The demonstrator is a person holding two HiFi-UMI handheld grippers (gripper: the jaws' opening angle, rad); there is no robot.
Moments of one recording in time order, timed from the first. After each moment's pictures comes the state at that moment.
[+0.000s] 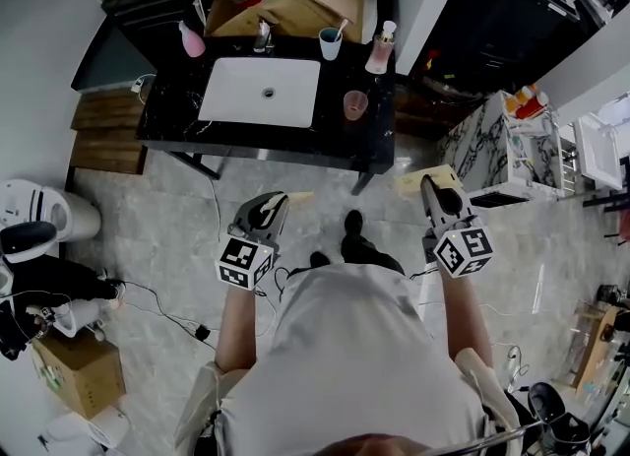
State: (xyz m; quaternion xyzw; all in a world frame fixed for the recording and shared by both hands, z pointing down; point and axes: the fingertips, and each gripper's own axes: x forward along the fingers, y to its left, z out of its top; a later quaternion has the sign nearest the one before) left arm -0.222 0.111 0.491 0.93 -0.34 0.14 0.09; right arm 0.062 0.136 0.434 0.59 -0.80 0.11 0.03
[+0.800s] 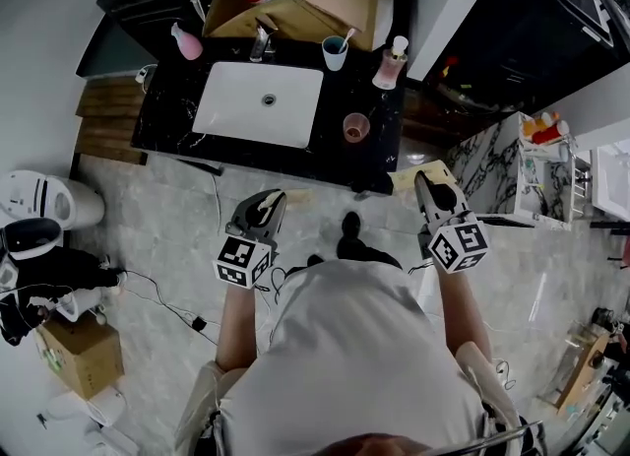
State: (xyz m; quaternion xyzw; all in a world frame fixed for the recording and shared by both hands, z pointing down) left arm -0.175 0.003 0.505 0.90 -0.38 0.17 0.13; right arm 0.104 0.001 0.466 0.55 -0.82 0.14 0.04
